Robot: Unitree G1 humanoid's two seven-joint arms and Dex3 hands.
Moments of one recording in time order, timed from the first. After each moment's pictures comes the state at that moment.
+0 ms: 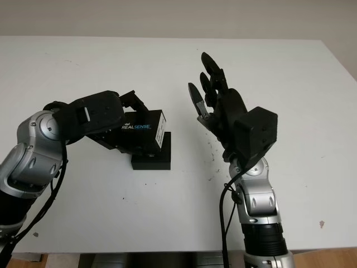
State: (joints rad) left arm -0.67 0.58 -0.35 -0.25 0.45 0.81 -0.72; right arm -0.37 -0.13 -0.02 -0.08 0.08 0.18 0.13
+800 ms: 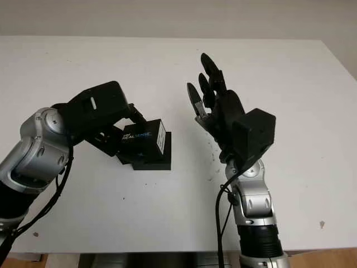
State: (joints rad) left arm -0.77 0.59 -0.45 -0.27 0.38 1.10 -0.80; right arm -0.36 -0.09 -0.01 -0.08 0.08 0.17 0.10
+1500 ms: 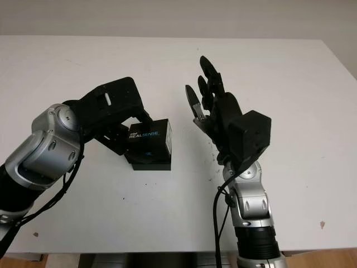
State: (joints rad) left arm -0.85 0.59 -0.52 -0.29 0.28 1.22 -0.72; right arm -0.35 -0.08 -0.01 -0.08 0.06 0.18 0.09
